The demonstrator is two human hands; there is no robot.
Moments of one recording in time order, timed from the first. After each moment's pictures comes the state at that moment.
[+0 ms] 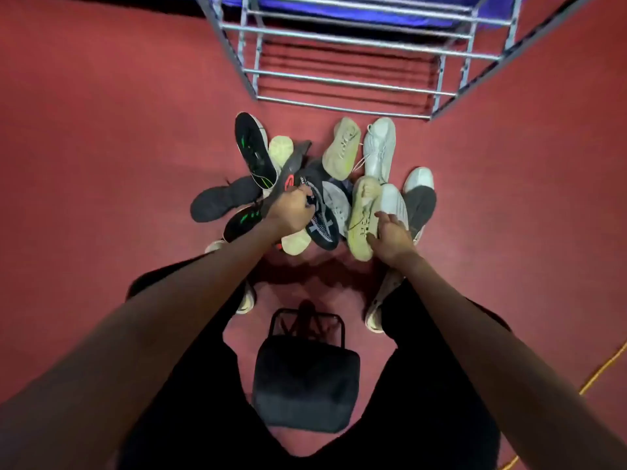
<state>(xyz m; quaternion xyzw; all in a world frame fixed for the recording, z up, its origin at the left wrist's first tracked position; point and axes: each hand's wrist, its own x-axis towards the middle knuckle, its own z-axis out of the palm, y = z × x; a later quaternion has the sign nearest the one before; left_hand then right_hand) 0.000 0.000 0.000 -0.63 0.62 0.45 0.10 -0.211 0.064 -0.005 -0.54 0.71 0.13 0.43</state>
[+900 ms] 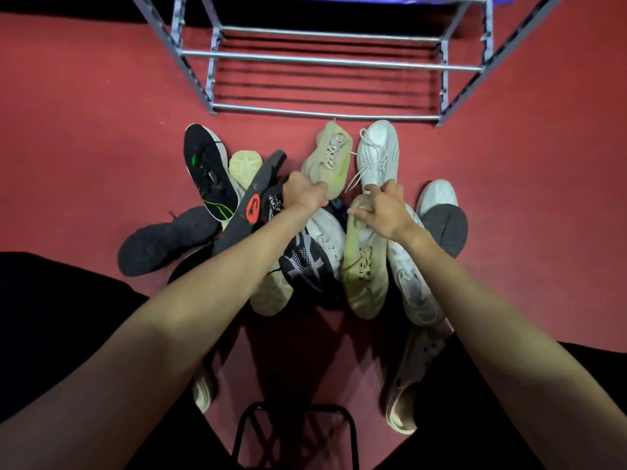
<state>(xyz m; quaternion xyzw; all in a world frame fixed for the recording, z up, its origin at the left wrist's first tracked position) -0.078 -0.061 -0.225 -0.76 0.40 0.50 -0.15 -0.236 -0.021 -0.236 -0.62 0.71 0.06 0.33</state>
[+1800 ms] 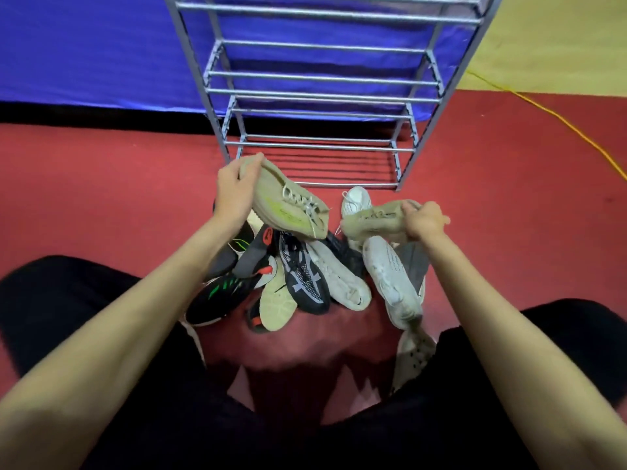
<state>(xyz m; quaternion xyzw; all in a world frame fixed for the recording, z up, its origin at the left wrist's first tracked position) 0.032 0.020 -0.033 -0.59 0.55 0.39 -0.44 -0.247 0.067 -0.055 -0.30 0.87 -0.23 0.30</state>
